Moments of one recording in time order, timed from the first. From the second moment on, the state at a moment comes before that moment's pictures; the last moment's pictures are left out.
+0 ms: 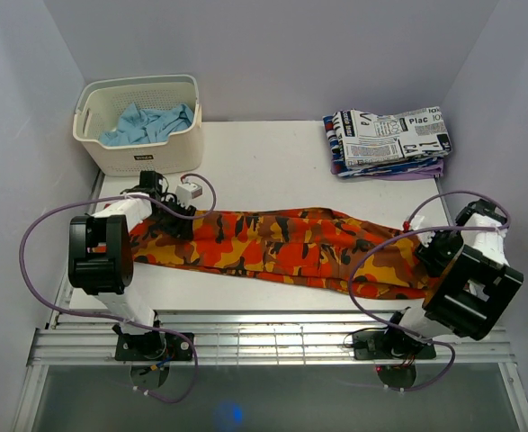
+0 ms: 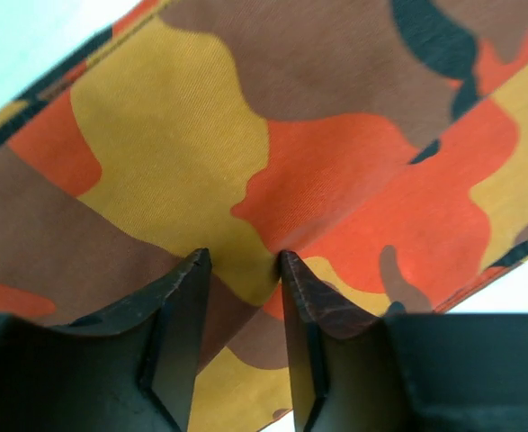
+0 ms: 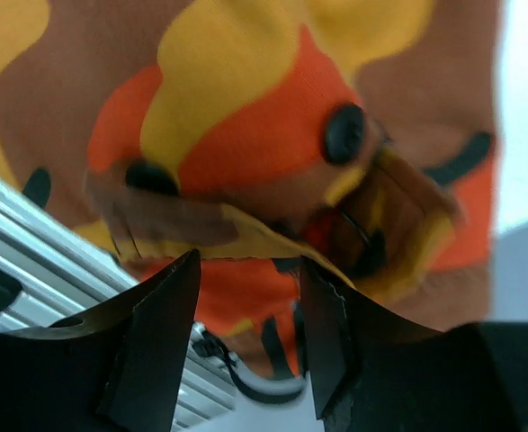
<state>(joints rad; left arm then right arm) 0.01 1.70 1.02 -0.57 0.51 0.58 -0.58 1.39 0.95 -1.06 -0.27 -1.59</state>
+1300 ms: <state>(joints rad) -0.79 1.88 1.34 -0.47 0.49 0.44 -0.64 1.42 1.00 -1.02 -0.50 -0.54</state>
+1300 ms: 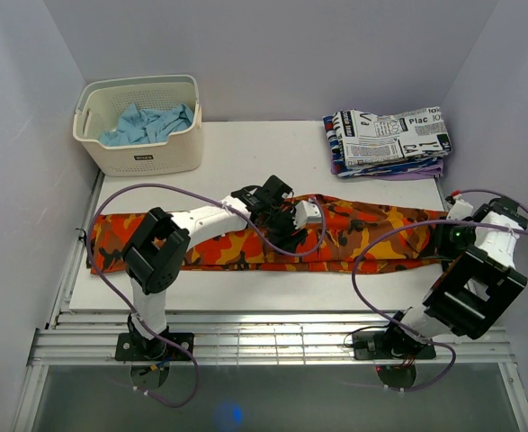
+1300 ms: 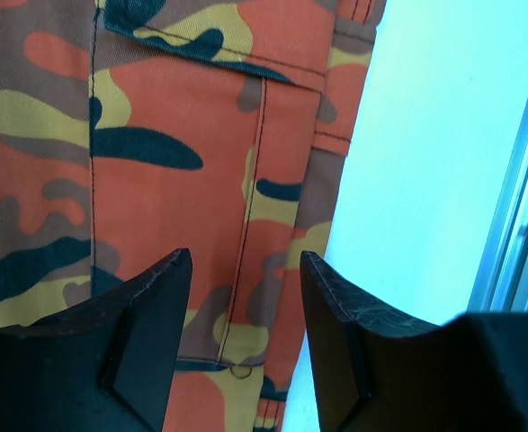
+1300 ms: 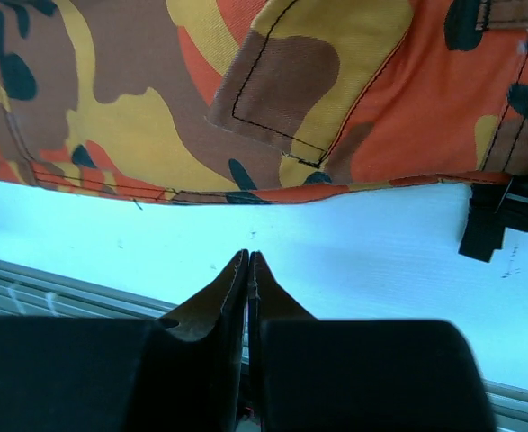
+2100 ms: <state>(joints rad) -0.79 1.94 1.31 -0.45 0.47 0.47 -0.67 1.39 0.76 -0.68 -0.35 -0.65</state>
